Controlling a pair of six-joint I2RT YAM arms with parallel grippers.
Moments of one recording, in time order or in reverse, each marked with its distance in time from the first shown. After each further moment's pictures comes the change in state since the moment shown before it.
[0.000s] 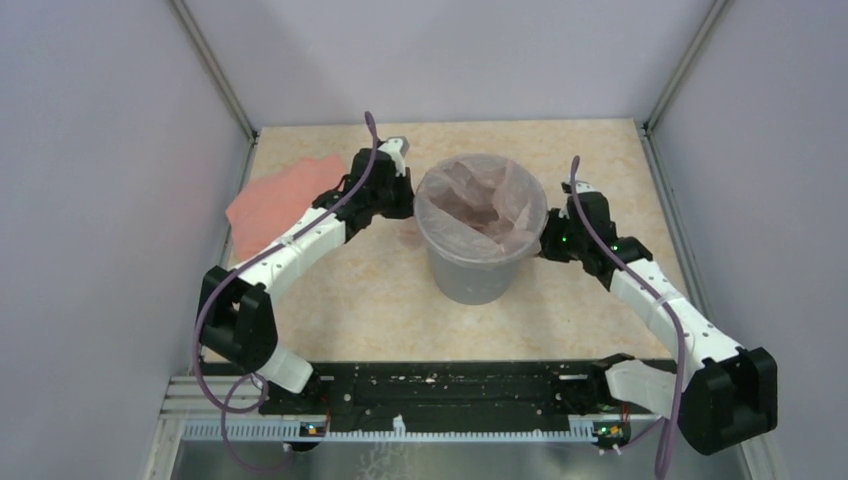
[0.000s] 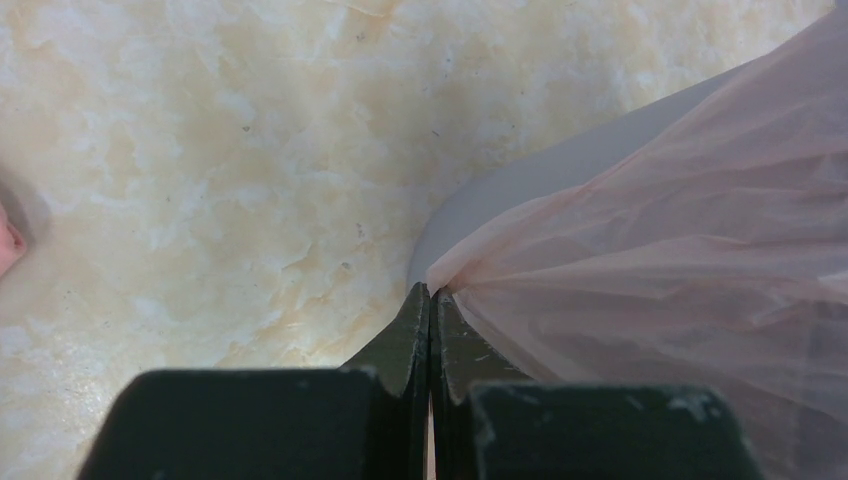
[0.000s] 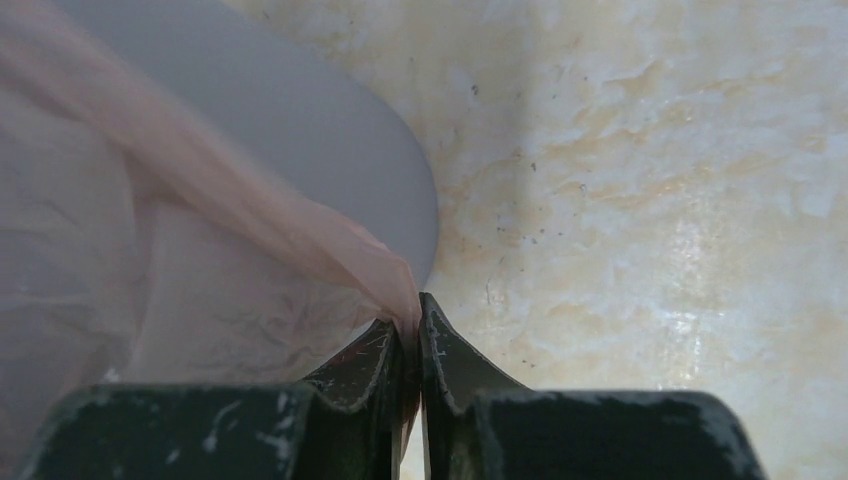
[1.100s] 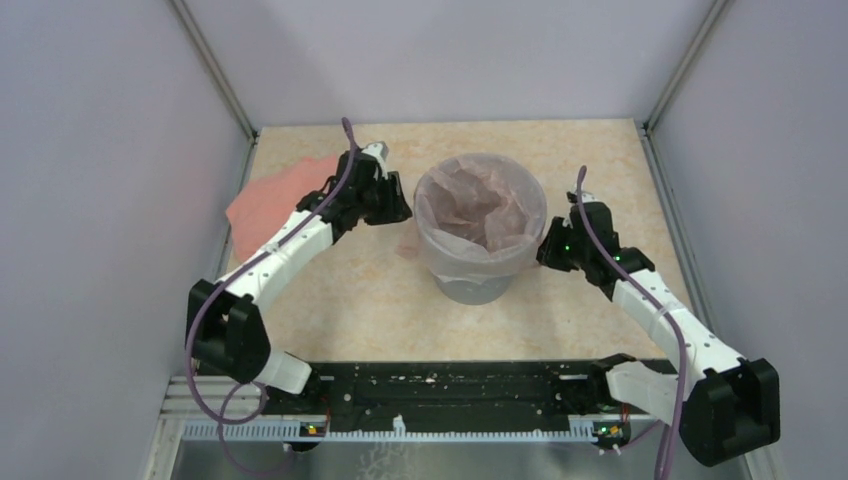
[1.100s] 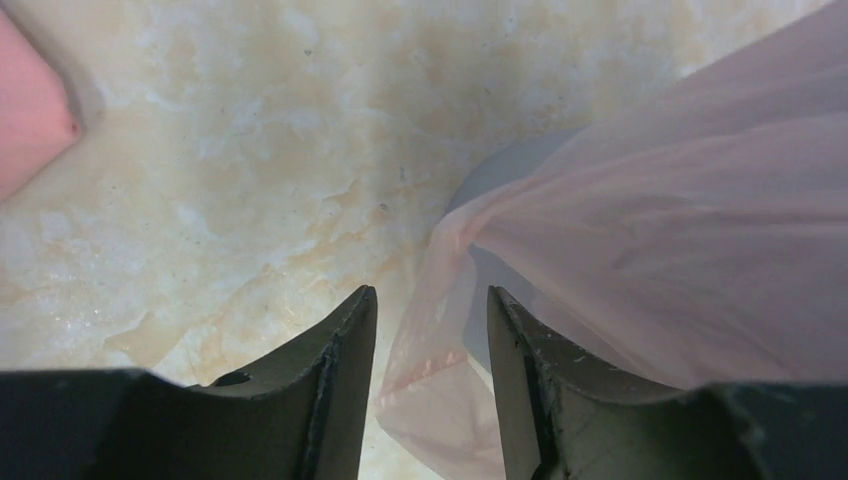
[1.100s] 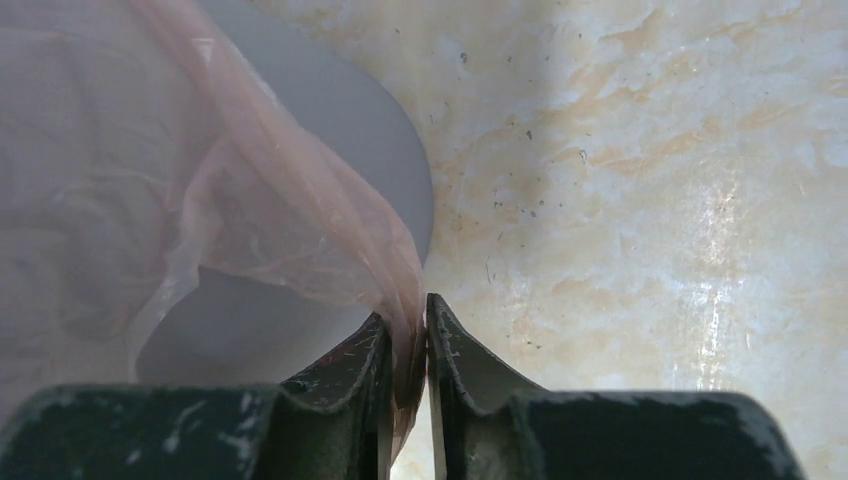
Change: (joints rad) left arm 0.053 -0.034 -0.016 -0.141 -0.018 -0.081; right arm -0.013 -0.043 -0.098 0.037 -0.032 0.063
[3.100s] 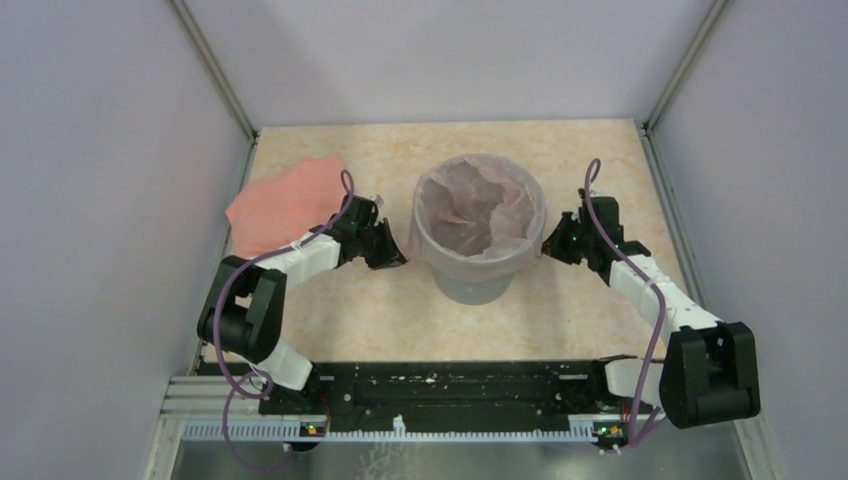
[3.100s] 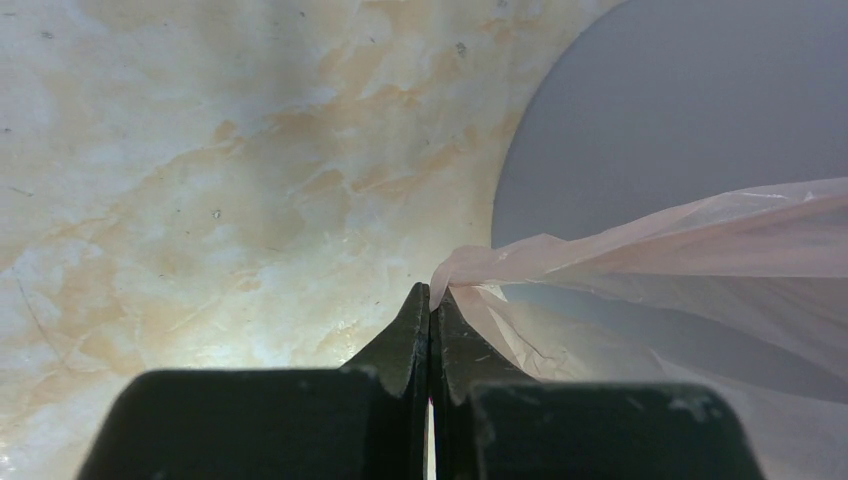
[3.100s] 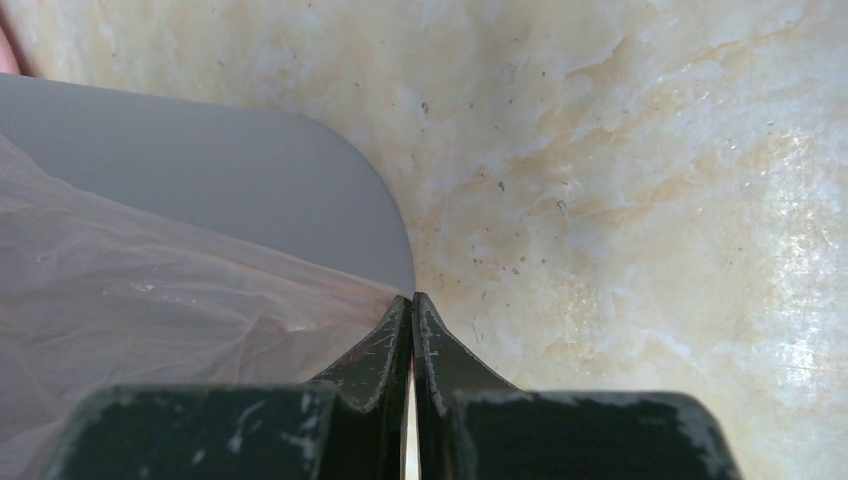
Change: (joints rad) left arm 0.072 0.074 -0.348 0.232 0.238 -0.204; right arm -0.159 0.156 -0.026 0.169 -0.148 0.048
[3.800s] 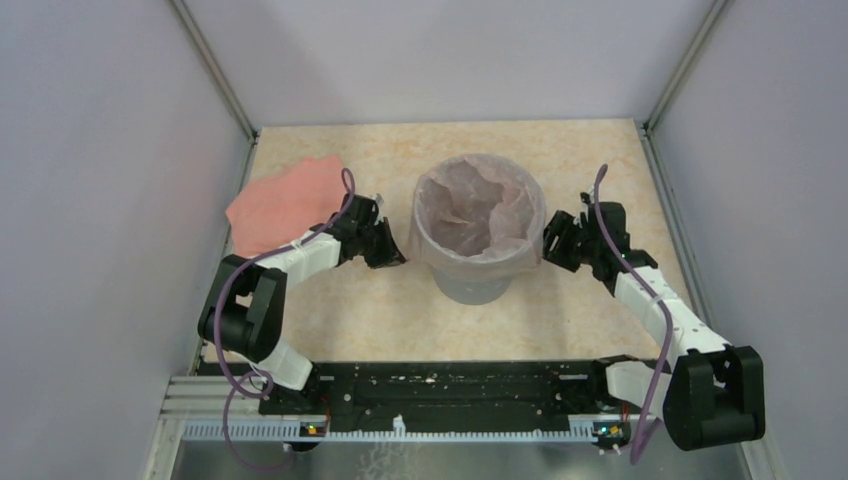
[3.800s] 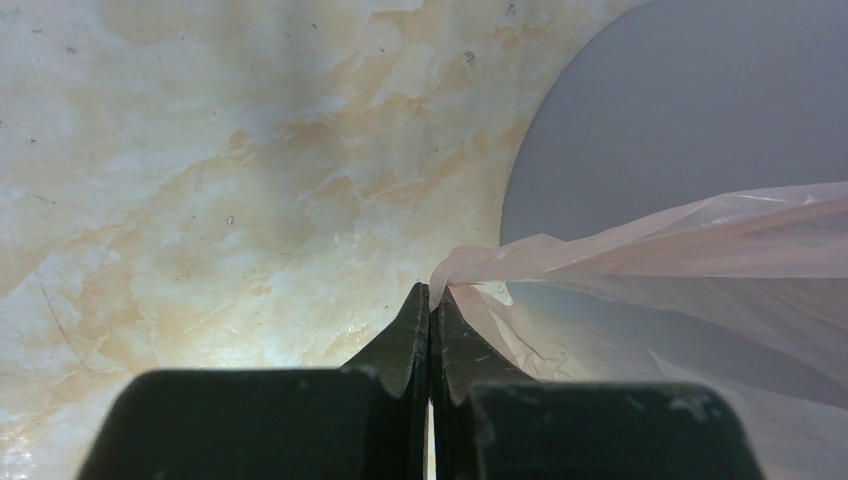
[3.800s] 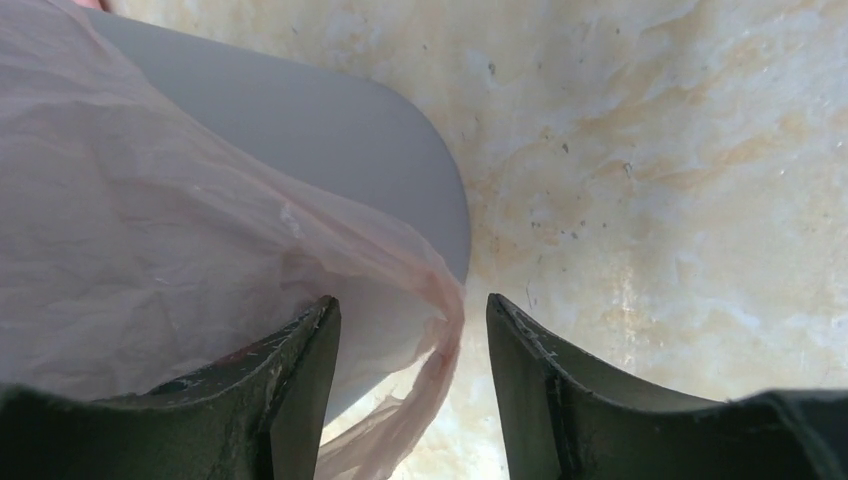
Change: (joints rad) left arm 0.000 0.010 0.015 -0.020 -0.023 0.022; right arm -0.005 -0.100 -0.027 -0.019 -0.093 0.040
